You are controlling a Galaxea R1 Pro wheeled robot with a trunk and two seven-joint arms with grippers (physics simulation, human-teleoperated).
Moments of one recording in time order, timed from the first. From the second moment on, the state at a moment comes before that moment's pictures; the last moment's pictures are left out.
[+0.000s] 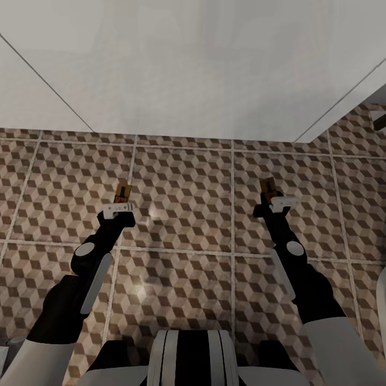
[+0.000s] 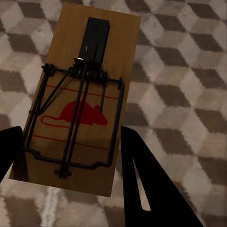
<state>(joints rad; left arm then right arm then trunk) -0.60 0.08 -0.13 -1.55 0.18 0.39 0.15 -0.69 -0.08 0.09 -1.29 -0.03 -0.04 -0.07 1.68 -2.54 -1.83</state>
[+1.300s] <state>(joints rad) -0.60 0.06 -0.13 -1.55 0.18 0.39 0.15 -0.92 -0.08 0.09 -1.04 0.01 0.03 -0.07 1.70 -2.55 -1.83</state>
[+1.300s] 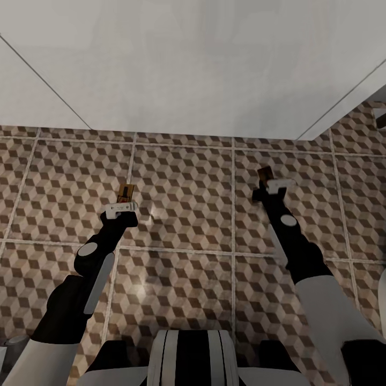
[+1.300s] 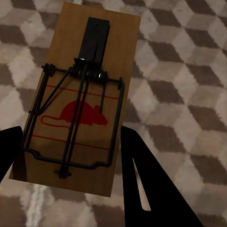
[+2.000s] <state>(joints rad) -0.60 0.06 -0.13 -1.55 0.18 0.39 0.15 -0.99 -0.07 0.09 -1.03 0.01 0.08 -0.07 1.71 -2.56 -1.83</state>
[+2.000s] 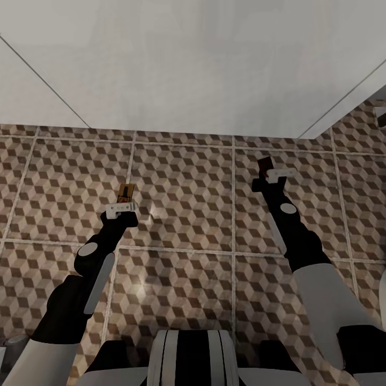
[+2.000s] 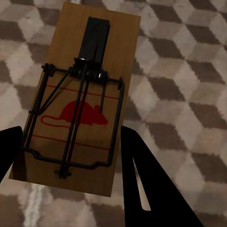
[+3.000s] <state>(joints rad) -0.60 0.04 -0.14 -1.55 0.18 0.39 0.15 -1.10 0.10 0.10 -0.95 0.00 0.09 -0.07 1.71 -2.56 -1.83</state>
